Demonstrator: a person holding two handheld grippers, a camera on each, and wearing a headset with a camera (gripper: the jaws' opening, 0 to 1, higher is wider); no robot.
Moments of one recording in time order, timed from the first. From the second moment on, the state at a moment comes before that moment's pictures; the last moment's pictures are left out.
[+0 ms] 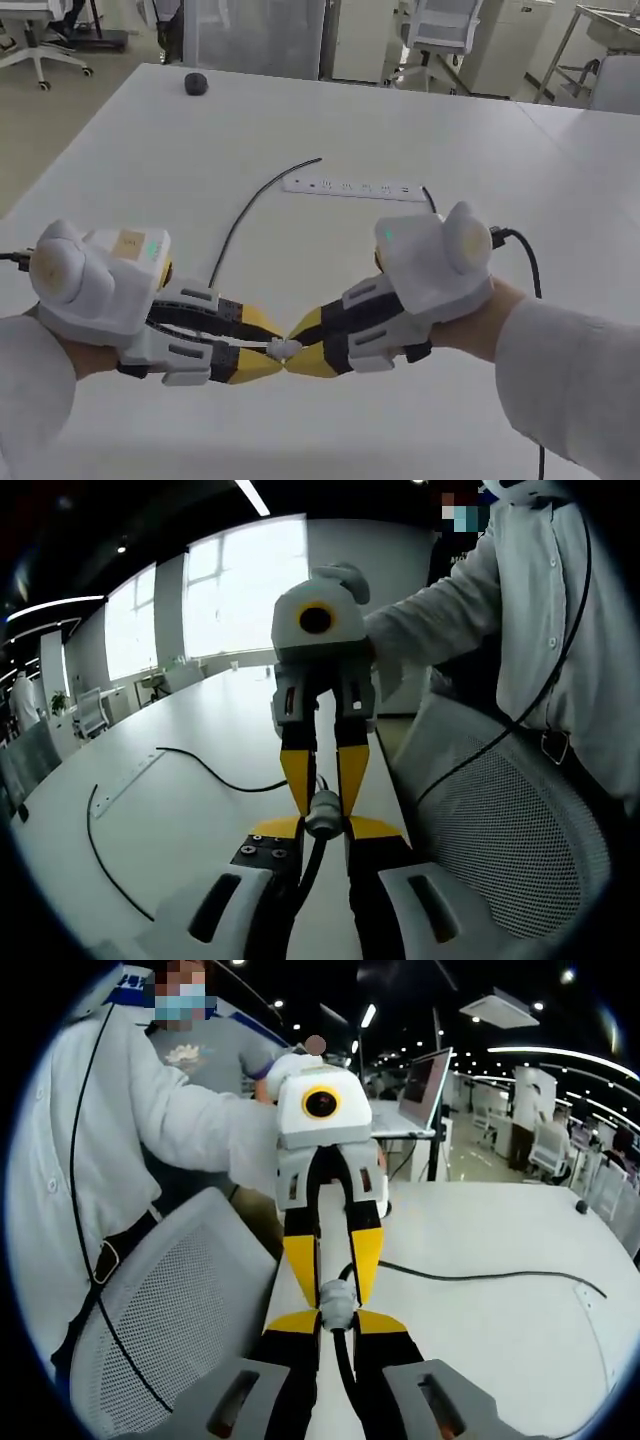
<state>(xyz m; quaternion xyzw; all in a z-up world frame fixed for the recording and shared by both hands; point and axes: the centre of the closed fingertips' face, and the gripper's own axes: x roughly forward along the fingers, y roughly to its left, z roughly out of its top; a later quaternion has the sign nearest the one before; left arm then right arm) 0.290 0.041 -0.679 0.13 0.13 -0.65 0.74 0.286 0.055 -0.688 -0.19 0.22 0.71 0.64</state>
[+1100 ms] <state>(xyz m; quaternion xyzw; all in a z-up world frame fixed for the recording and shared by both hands) 0.293 0.036 -0.682 0.15 0.14 -0.65 0.74 0.289 0.050 -0.691 -0.21 0.21 0.69 0.66</state>
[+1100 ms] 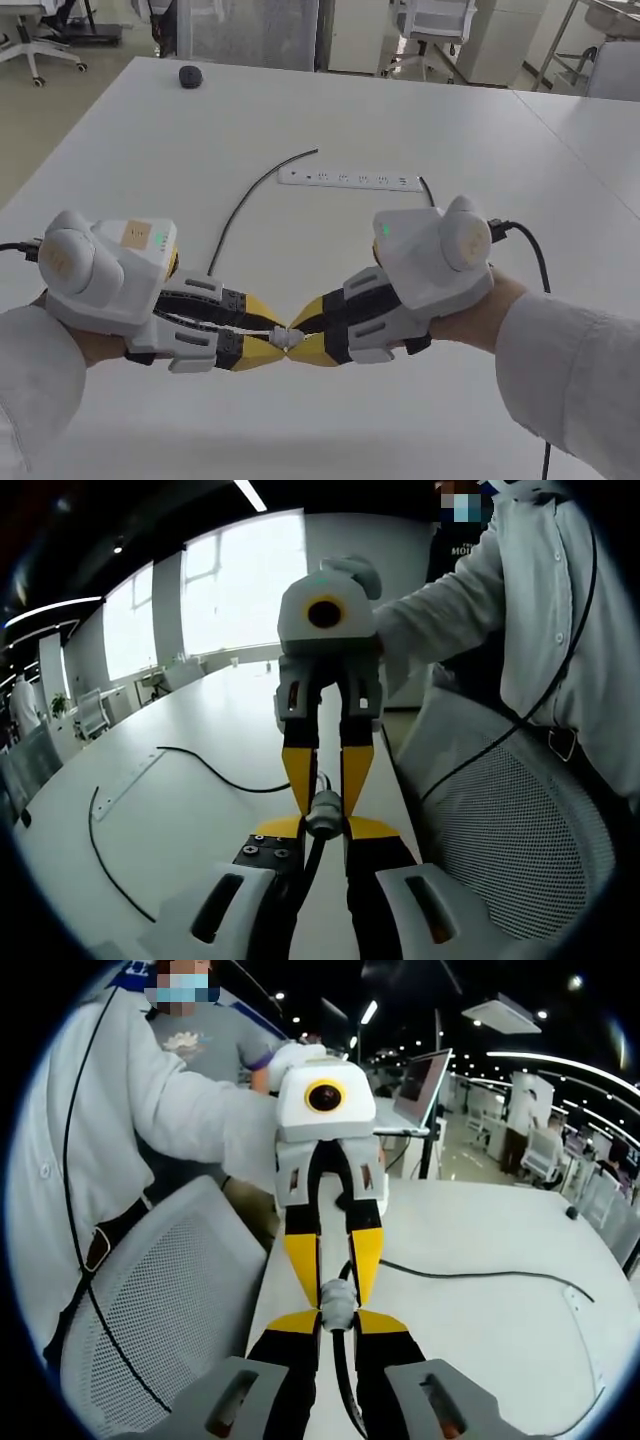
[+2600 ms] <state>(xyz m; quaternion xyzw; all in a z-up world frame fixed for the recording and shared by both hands) 0.291 0.037 -0.681 0.17 0.14 -0.65 0.73 0.289 0.053 -0.688 -0.17 0.29 0.72 0.61</state>
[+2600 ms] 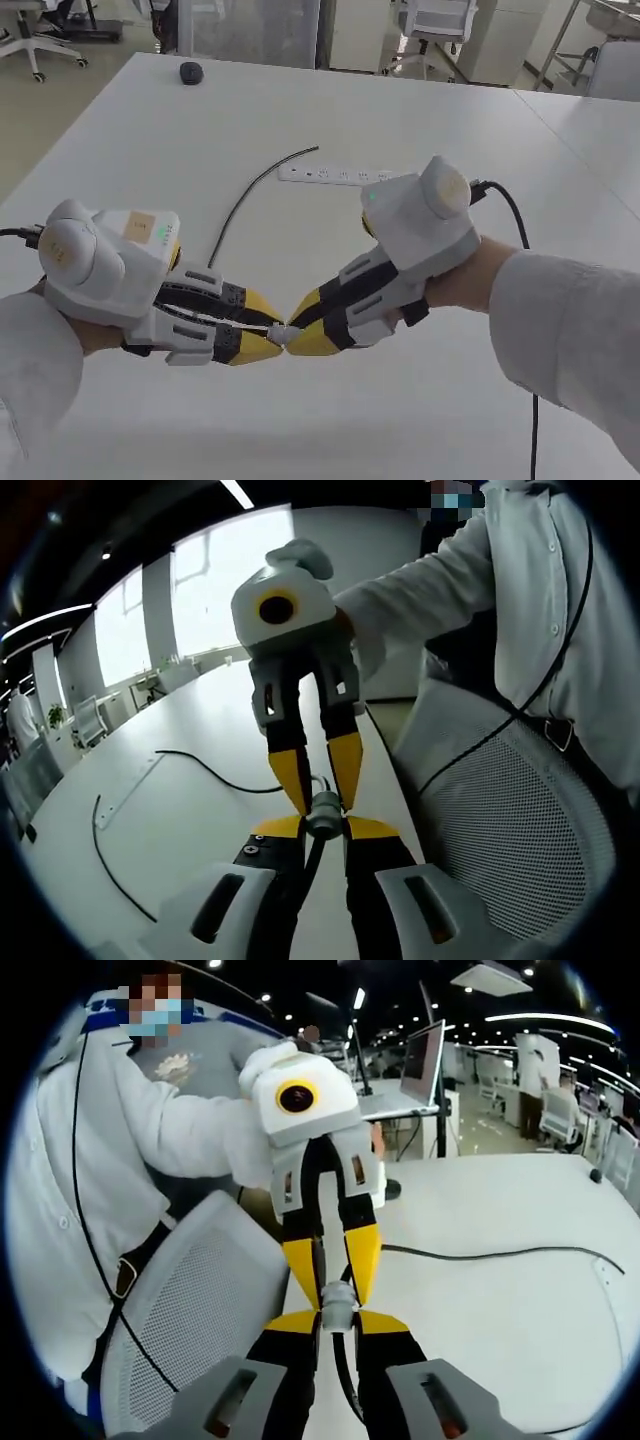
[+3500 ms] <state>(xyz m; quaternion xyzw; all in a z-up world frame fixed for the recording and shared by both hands) 0.302 0.042 -0.676 0.16 0.14 -0.64 0.74 0.297 0.055 -0.683 -0.31 0.17 0.67 0.65</state>
